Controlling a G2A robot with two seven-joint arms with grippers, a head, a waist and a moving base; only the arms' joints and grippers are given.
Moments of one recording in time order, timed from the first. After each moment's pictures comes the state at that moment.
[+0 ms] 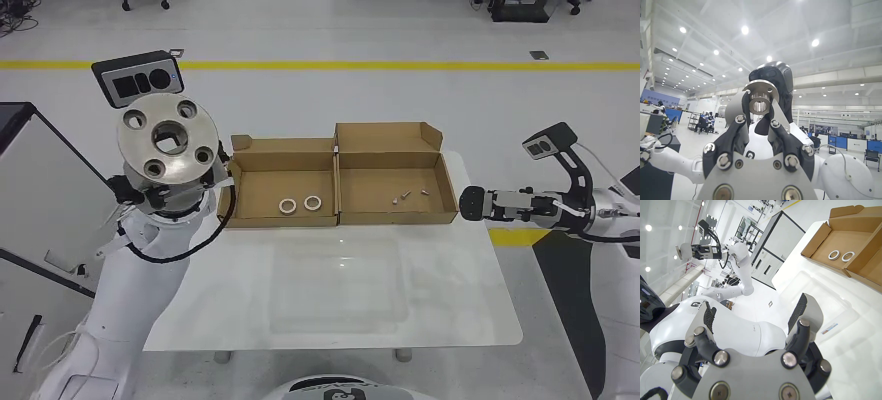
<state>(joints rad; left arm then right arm) 1.09 -1.13 -1.22 -1.96 -1.15 -0.73 -0.99 -1.39 -0.98 1.84 -1.76 0.54 -0.05 1.54</state>
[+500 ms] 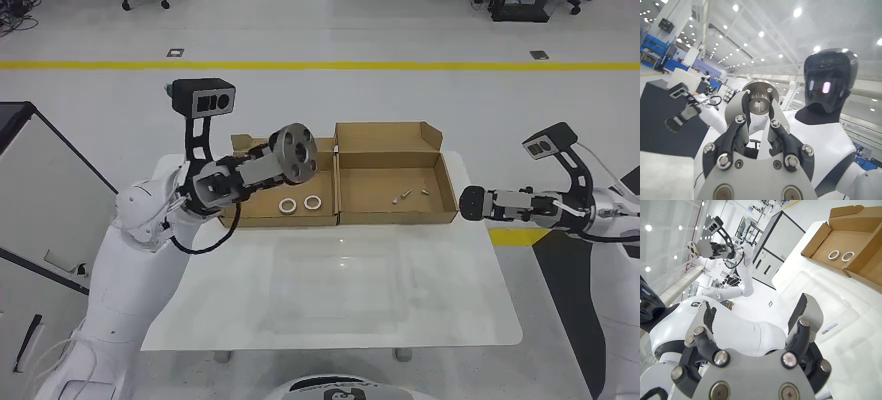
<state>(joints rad) 1.14 -1.12 -1.27 -1.89 -0.71 -0.50 -0.98 -1.39 -0.98 1.84 -1.76 0.54 -0.05 1.54</state>
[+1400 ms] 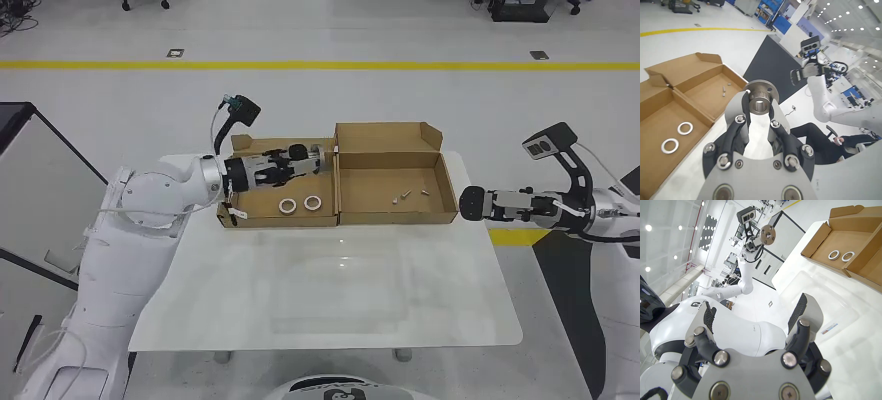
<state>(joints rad) 1.06 -1.08 -1.26 -1.77 0.15 -0.24 -1.00 -1.39 -0.98 1.84 -1.76 0.54 -0.05 1.54</state>
